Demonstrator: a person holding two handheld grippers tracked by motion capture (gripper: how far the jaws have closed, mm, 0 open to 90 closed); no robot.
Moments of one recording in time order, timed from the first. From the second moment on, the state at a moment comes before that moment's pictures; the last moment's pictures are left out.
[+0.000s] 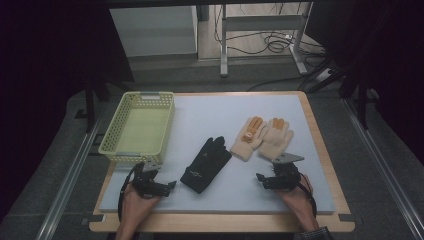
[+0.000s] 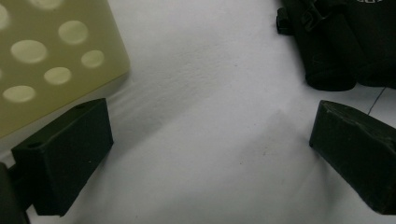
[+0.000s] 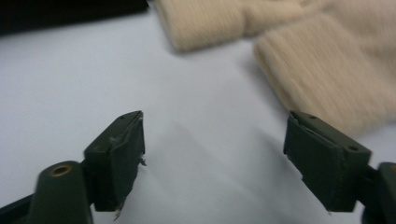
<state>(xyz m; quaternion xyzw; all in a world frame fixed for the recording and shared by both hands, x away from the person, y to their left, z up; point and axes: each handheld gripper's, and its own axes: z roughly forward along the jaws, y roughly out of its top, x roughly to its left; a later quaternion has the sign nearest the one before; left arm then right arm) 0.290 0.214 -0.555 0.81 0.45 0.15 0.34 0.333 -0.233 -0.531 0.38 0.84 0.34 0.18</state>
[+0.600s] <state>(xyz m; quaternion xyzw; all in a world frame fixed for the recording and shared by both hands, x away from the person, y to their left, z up) 0.286 0.203 -0.538 0.82 0.44 0.12 0.35 0.332 -0.234 -0.533 0.37 0.84 0.35 0.18</state>
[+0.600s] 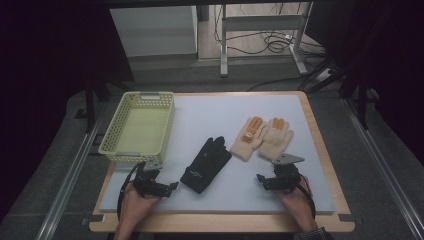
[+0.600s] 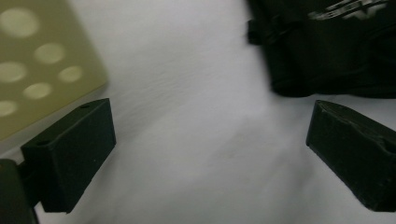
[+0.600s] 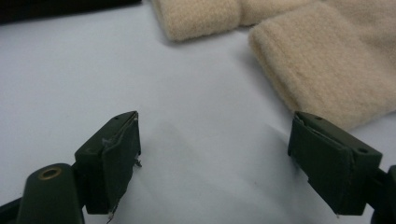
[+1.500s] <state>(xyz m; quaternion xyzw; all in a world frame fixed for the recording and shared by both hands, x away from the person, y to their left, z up) 0.342 0.076 -0.513 0.87 0.37 0.13 0.29 0.332 -0.234 -0.533 0.37 0.84 0.35 0.19</state>
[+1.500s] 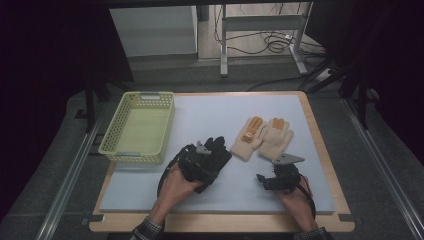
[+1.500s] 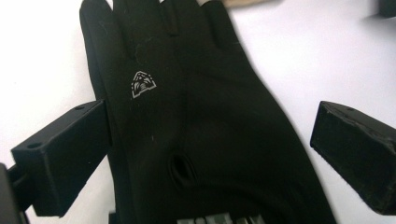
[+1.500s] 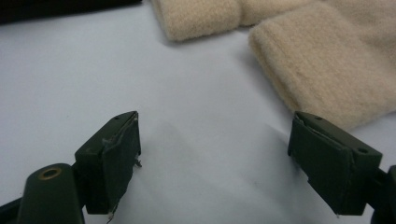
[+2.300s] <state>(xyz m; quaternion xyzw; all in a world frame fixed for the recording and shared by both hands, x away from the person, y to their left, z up) 0.360 0.096 -0.518 0.88 0.37 0.12 0.26 0.331 -0.234 -0.533 0.37 0.84 0.35 0.19</state>
